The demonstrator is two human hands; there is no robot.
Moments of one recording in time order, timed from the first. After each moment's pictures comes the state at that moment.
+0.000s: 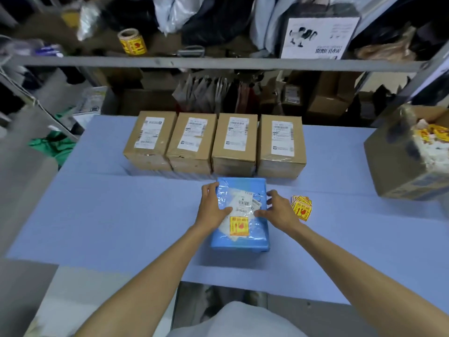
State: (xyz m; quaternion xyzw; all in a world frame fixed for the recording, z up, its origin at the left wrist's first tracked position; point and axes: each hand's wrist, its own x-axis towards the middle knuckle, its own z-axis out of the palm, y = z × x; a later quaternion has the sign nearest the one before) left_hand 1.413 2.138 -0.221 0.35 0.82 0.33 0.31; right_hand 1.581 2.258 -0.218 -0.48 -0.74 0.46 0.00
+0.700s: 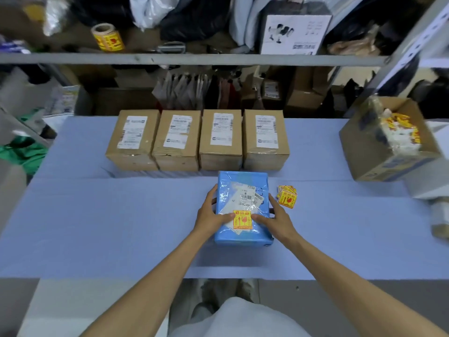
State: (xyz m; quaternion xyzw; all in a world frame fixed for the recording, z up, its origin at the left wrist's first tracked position) left_hand 1.439 2.114 -0.216 0.25 0.70 0.46 0.48; right_hand 1.621 2.210 -0.227 -0.54 -0.57 0.60 0.12
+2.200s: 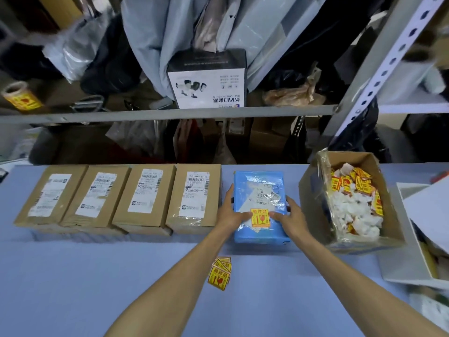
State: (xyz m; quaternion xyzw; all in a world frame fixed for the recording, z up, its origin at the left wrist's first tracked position) left_hand 1.571 2.450 -0.214 0.24 0.72 0.45 0.48; right_hand 1.736 2.533 -0.228 -0.56 -0.58 0.56 0.19
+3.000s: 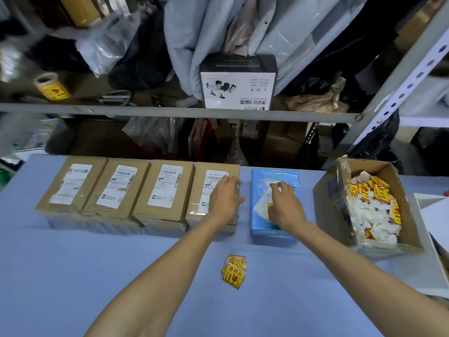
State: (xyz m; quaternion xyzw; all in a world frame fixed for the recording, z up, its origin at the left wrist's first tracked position) left_hand 1.510 2.436 -0.180 0.47 0.83 0.26 0.18; right_hand 1.665 2.519 -0.176 -0.45 -0.88 0.16 -0.03
